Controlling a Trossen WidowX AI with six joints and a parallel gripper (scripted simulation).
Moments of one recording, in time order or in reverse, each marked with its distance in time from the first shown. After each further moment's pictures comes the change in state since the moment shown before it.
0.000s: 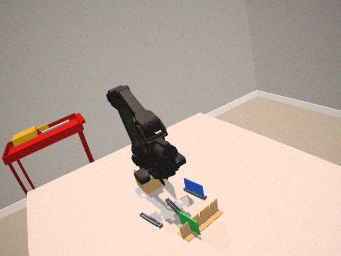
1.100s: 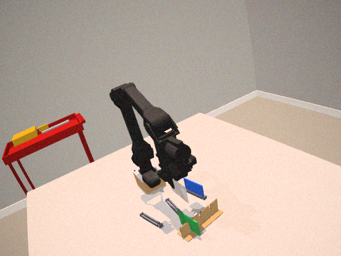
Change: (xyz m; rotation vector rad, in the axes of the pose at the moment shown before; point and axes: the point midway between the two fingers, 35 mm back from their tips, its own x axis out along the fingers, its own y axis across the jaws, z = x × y) arm -0.023 0.009 0.063 -0.061 -0.009 -0.004
